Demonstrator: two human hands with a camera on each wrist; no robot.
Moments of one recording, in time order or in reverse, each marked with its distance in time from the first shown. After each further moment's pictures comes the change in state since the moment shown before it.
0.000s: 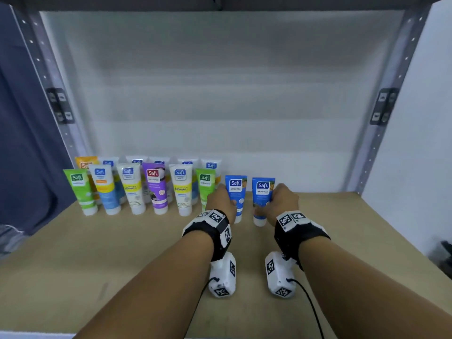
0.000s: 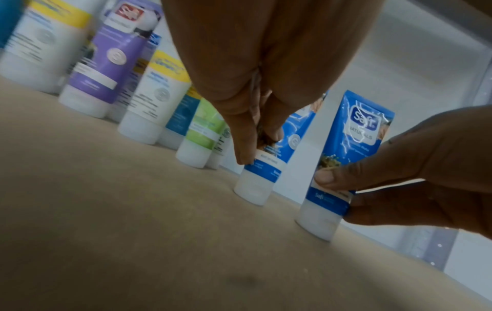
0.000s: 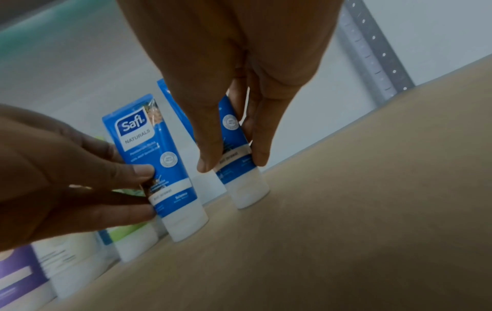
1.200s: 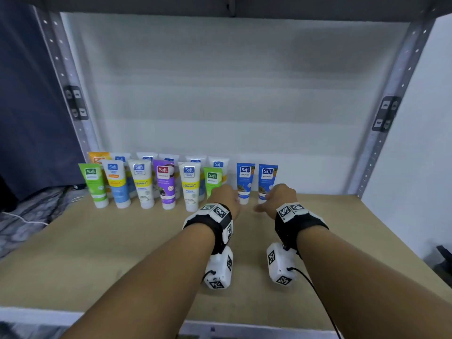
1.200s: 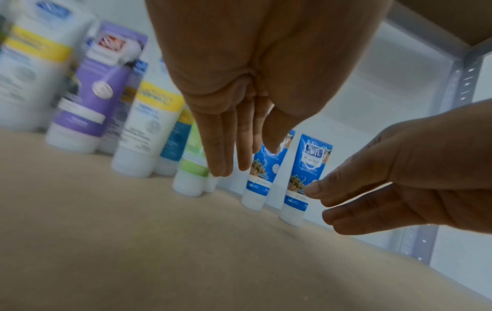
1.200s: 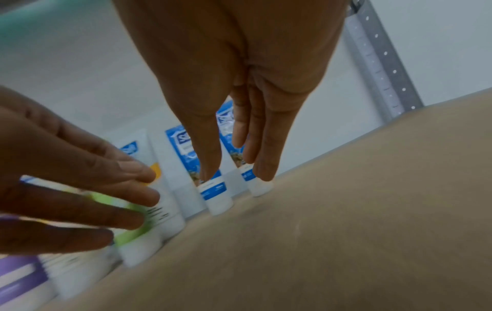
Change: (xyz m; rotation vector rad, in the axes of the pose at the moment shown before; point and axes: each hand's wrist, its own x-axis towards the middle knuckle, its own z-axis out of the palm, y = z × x) left_hand -0.012 0.009 -0.026 0.209 -0.073 -0.013; right_hand -0.001 -0.024 -0.003 -0.199 -0.073 0.014
